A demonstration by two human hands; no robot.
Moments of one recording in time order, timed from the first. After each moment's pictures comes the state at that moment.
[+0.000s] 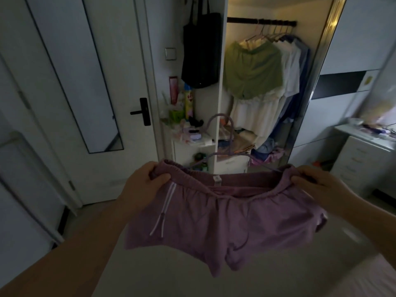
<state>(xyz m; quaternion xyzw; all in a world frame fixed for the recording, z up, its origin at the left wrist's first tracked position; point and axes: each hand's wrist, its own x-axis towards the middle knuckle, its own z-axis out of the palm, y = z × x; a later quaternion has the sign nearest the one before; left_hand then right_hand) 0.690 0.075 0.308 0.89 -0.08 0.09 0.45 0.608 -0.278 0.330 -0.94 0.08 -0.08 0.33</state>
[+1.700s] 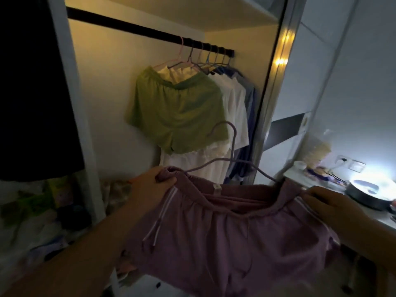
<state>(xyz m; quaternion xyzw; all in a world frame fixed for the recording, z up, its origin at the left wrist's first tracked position) 1.329 -0.367 0.333 0.84 -0.22 0.07 0.49 1.104 -0.656 0.376 -0.91 0.23 -0.19 0.30</state>
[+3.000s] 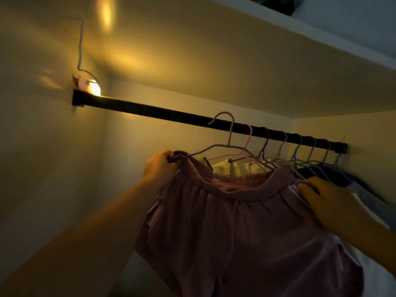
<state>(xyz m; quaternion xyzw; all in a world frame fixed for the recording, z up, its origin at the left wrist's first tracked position) 1.722 -0.443 0.542 0.84 0.00 0.33 0.43 1.612 -0.765 0.558 -0.92 -0.06 -0.32 0.20</state>
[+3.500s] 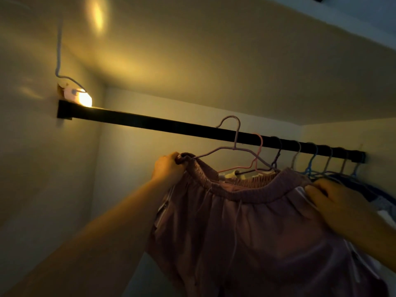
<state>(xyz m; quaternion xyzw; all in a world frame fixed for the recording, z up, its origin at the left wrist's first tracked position) 1.794 -0.438 0.568 0.84 -0.04 0.33 0.42 1.653 -0.746 0.578 -0.92 -0.04 -0.36 0.17</state>
